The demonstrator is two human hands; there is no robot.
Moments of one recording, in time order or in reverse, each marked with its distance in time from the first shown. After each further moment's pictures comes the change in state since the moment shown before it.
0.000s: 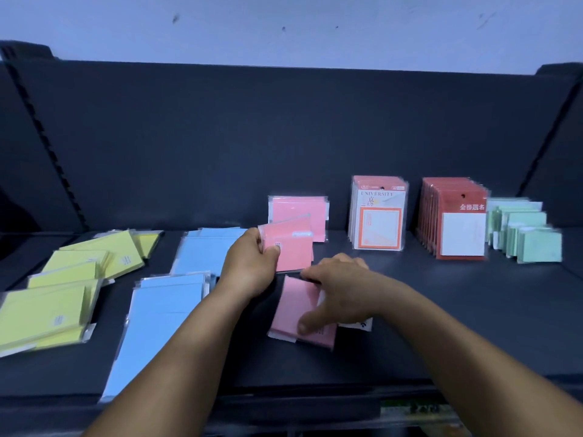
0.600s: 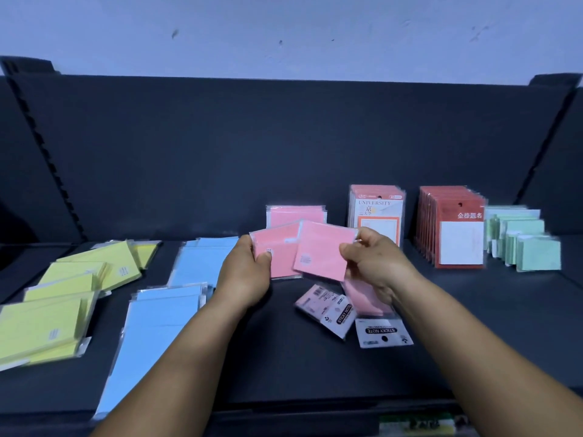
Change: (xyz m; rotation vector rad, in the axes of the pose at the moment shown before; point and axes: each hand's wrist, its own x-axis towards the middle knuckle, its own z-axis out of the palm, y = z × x) left_hand 0.005 -0.003 0.000 -0.017 0.029 -0.033; right_hand 0.031 0.058 0.002 1.306 0.501 0.294
